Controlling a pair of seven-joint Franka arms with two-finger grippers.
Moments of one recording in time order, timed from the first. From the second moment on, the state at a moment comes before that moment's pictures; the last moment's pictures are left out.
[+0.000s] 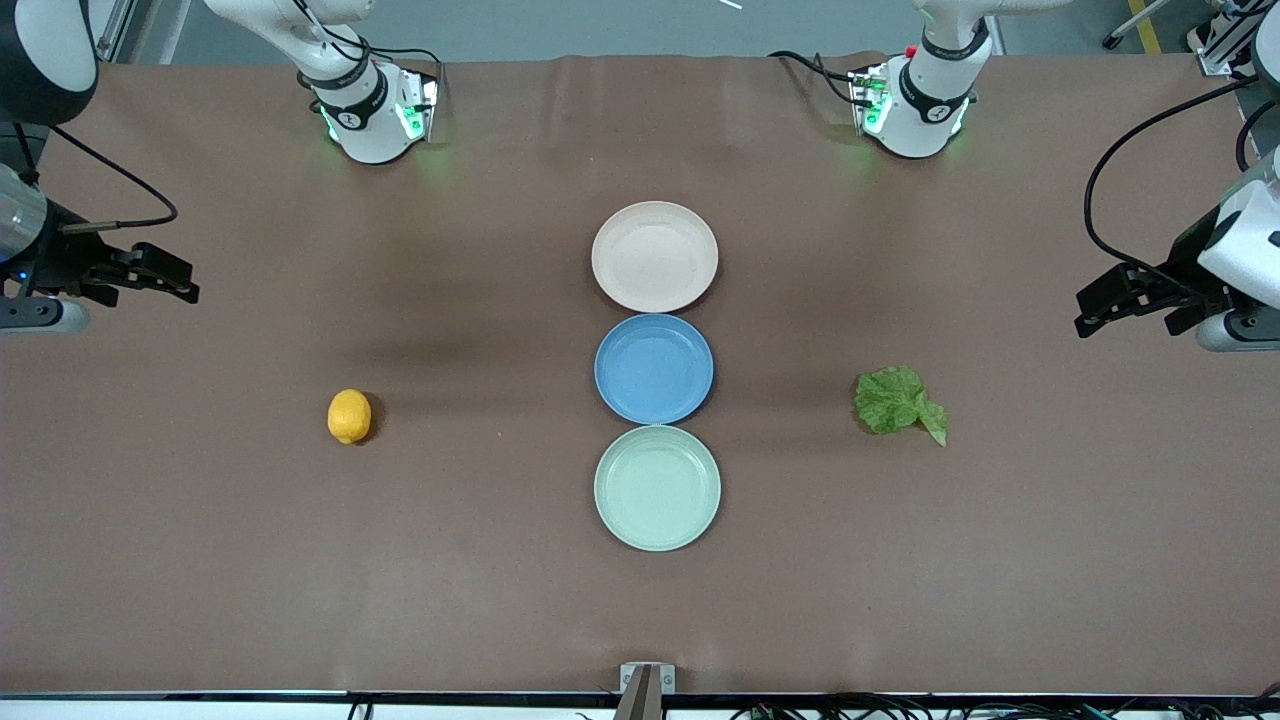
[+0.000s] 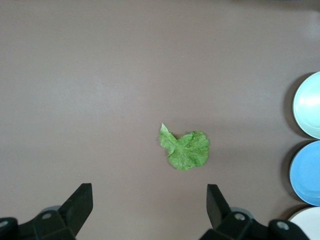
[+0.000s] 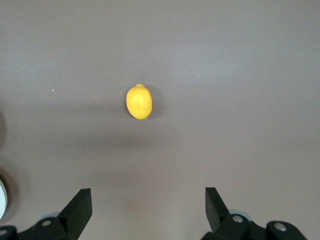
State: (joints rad) left arm -0.05 0.07 -0.01 -1.56 0.00 1.74 -0.08; right arm -0.02 0.00 -0.01 -1.71 0.01 1.65 -0.07
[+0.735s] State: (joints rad) left arm -0.06 0.02 0.01 -1.54 0.00 1.63 -0.08; right arm 0.00 -0.03 -0.01 -1.73 0.01 1.65 -0.07
